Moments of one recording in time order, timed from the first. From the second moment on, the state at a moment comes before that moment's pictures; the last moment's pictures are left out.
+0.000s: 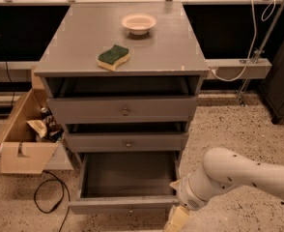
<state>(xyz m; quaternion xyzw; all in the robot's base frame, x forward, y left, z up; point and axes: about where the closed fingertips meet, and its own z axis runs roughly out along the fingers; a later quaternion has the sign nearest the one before) 0.373 -0.087 0.526 -0.55 0.79 0.25 0.12</state>
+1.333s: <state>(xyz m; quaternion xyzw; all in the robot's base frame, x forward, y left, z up) 0.413 -0.076 0.315 -0.63 0.73 0.22 0.10</state>
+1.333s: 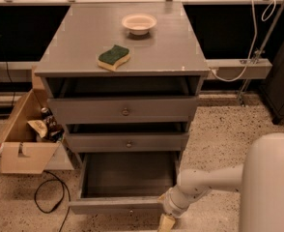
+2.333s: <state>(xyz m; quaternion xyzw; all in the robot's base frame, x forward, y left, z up) 0.419 -0.085 0.223 -0.63 0.75 0.22 0.07</state>
